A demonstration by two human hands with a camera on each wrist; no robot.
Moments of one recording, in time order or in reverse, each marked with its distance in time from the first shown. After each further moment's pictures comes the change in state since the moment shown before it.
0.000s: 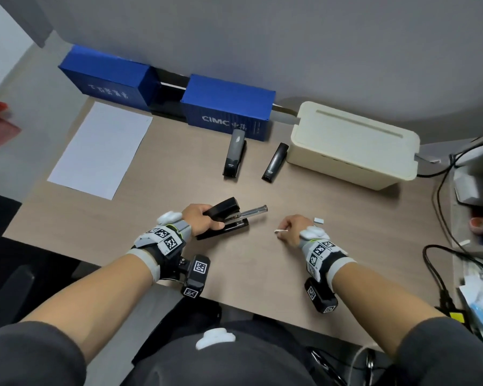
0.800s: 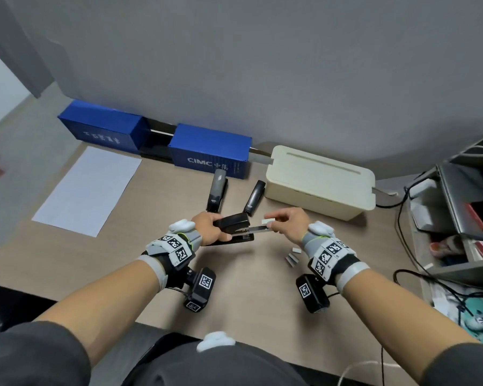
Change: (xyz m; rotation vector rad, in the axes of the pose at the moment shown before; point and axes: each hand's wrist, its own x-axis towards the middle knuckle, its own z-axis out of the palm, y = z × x) left_hand -0.015 0.085 0.015 0.176 0.032 0.214; right_hand -0.008 -0.023 -0.088 0.453 0.192 -0.281
